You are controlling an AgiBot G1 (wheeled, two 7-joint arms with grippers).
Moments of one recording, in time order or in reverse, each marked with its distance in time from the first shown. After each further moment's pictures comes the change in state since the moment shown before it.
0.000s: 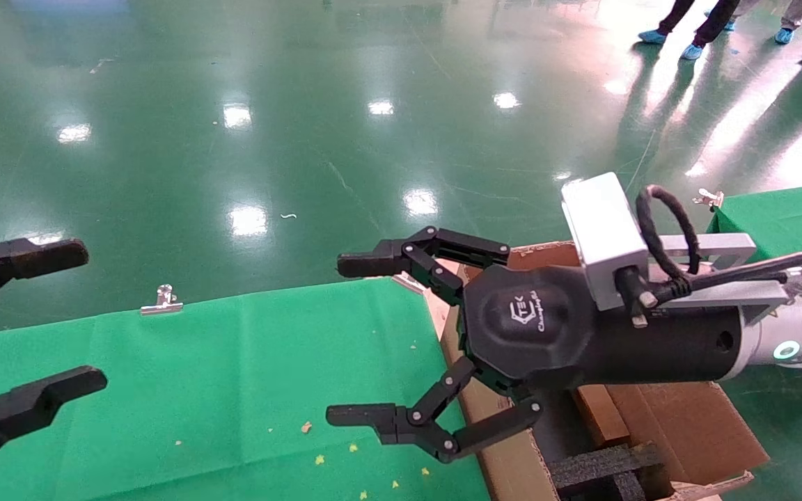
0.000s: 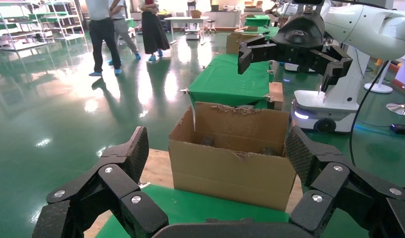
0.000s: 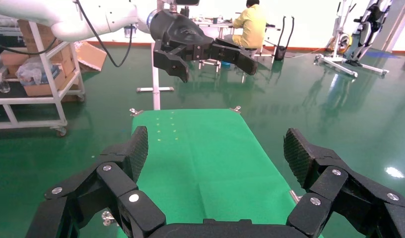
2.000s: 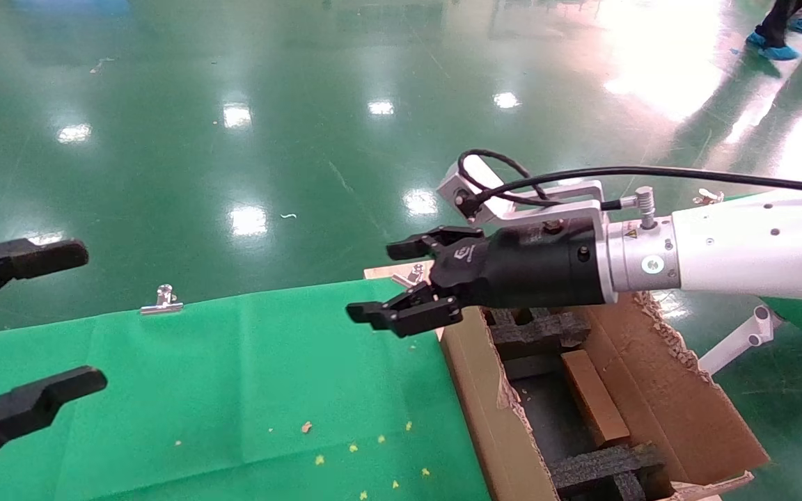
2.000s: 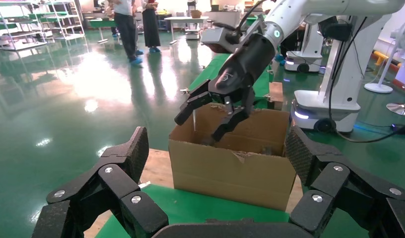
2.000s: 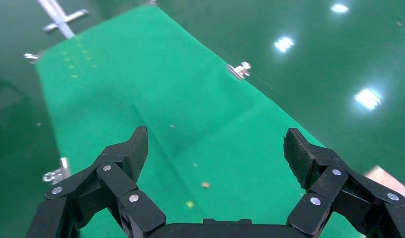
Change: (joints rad) left arm 0.000 0.000 0.000 0.000 0.000 0.000 0.000; right arm 0.687 0.091 -1.133 -0.009 0.027 0.574 0.278
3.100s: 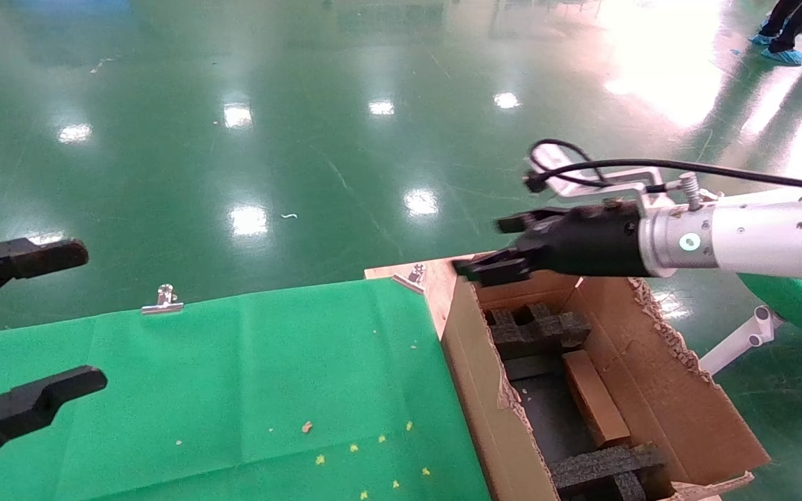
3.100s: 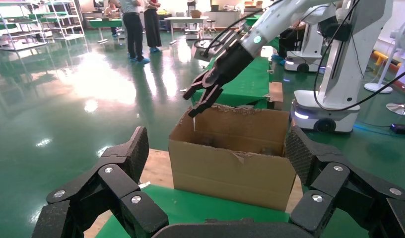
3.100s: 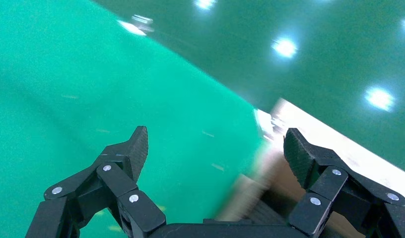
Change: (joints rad) left arm 0.000 0.000 0.000 0.000 0.000 0.000 0.000; right arm 0.335 0.019 -0.601 -0.079 -0.072 0.329 0.228
